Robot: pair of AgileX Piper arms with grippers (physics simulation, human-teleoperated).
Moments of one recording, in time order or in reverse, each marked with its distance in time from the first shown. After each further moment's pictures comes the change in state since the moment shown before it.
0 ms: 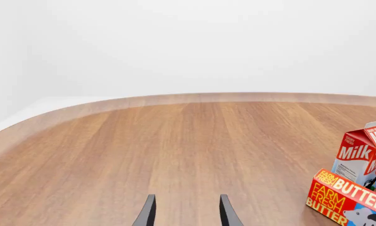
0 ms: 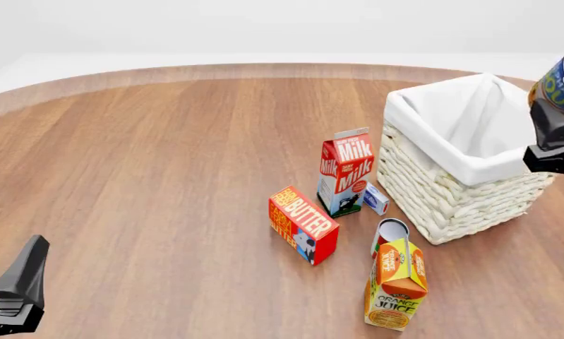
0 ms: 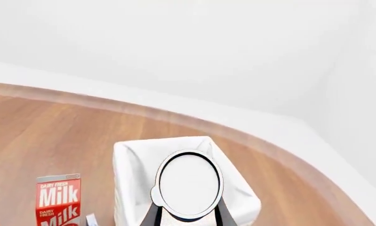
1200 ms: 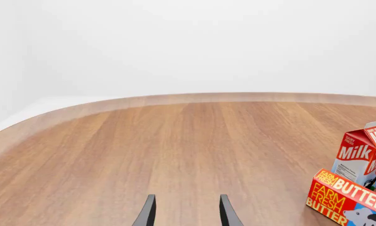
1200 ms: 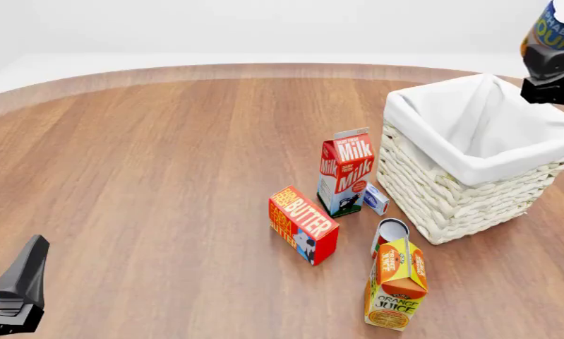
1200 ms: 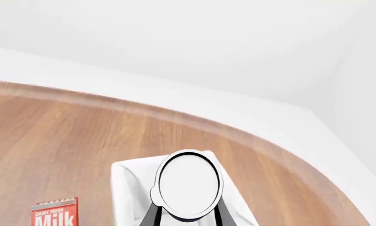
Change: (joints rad) left arm 0.000 0.000 0.000 0.000 0.000; right arm 0.014 0.203 -0.323 0.206 0.010
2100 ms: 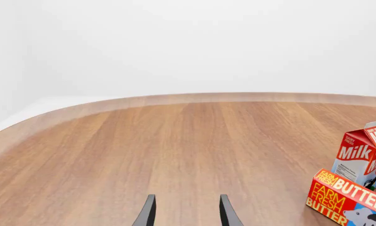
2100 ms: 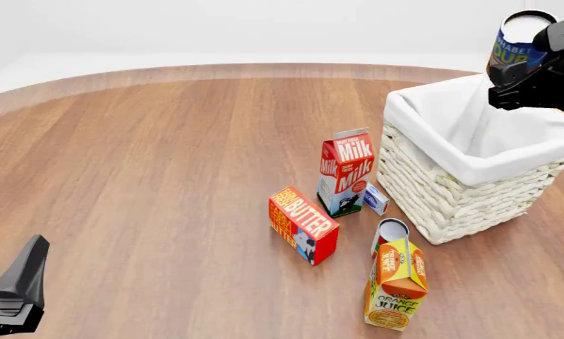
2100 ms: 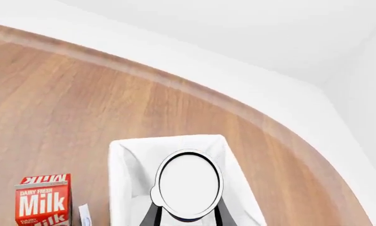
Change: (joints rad) left arm 0.000 0.000 0.000 0.000 0.000; right arm 0.016 0.188 -0.116 0.117 -0.096
